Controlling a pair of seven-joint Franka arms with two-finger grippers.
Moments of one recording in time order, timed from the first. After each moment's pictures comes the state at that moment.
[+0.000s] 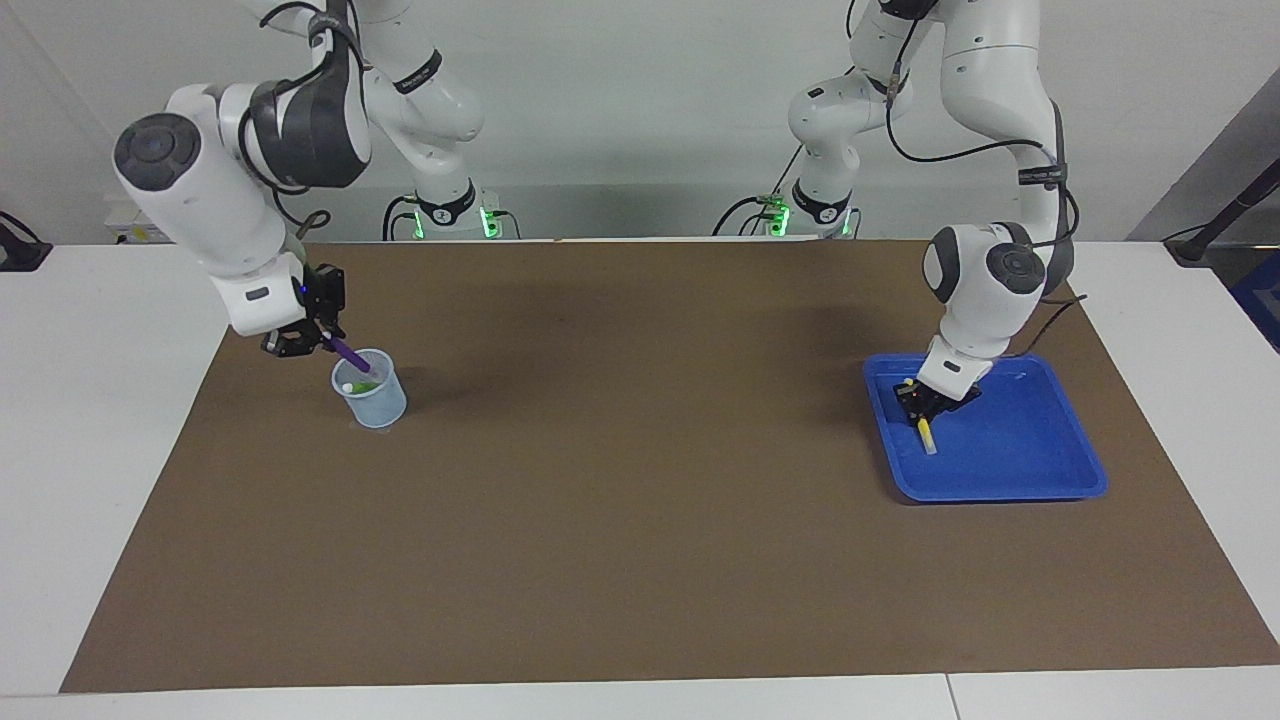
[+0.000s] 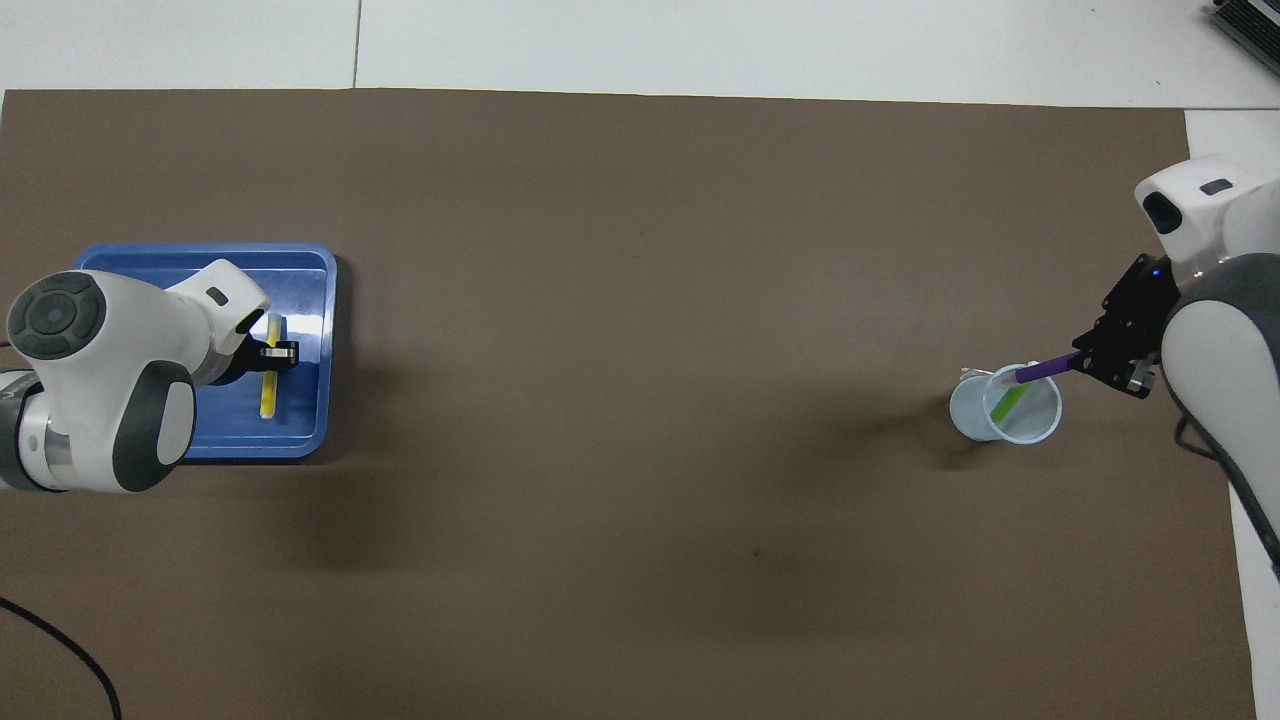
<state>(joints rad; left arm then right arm) 0.33 0.22 -0.36 -2.17 0.20 2.43 -0.11 -0.39 0.08 0.39 -1.66 -0.01 1.58 -1.10</state>
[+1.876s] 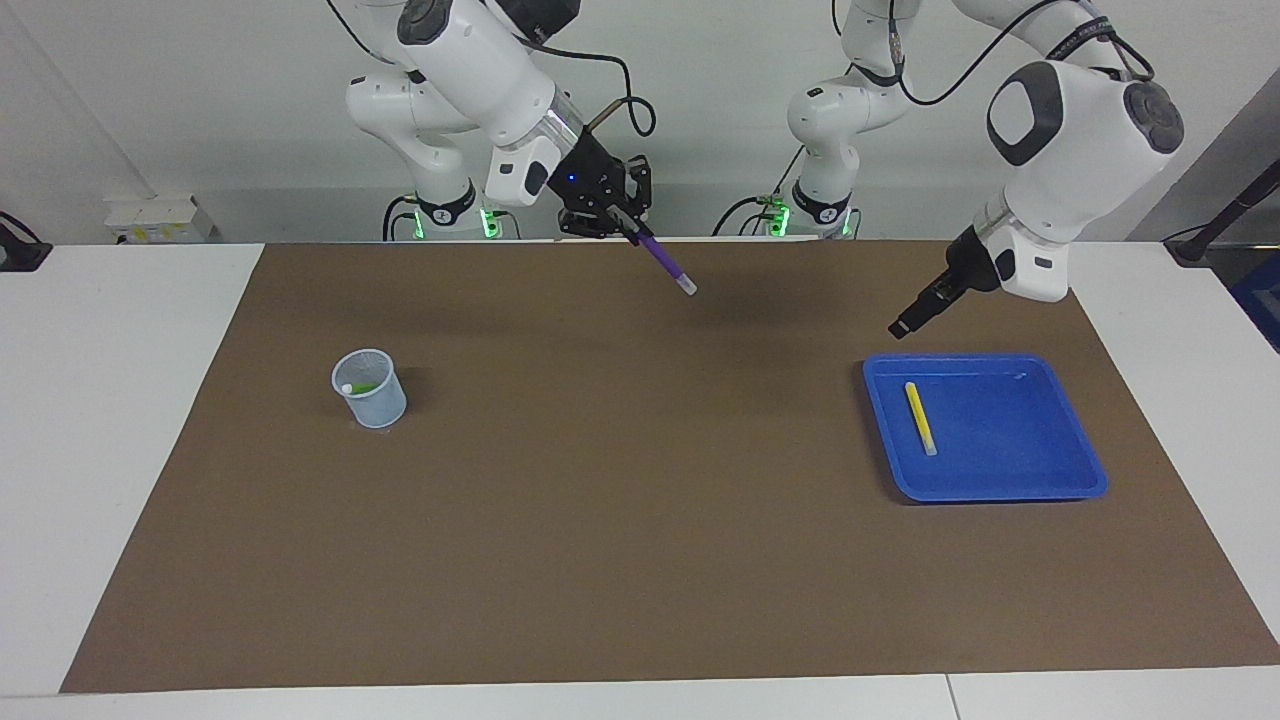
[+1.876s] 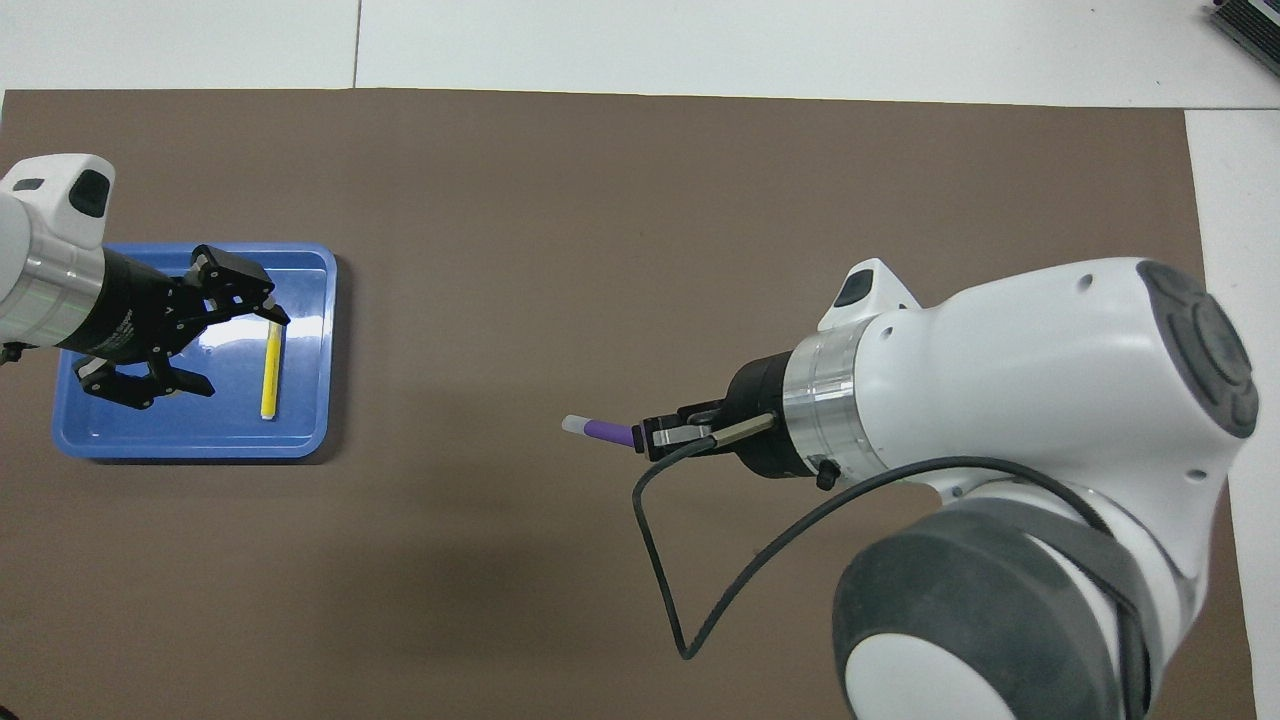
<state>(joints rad) 0.31 -0.02 -0.38 -1.77 -0.28 1.68 -0.75 0.05 -0.08 0.42 -1.82 0.61 1.93 0.12</state>
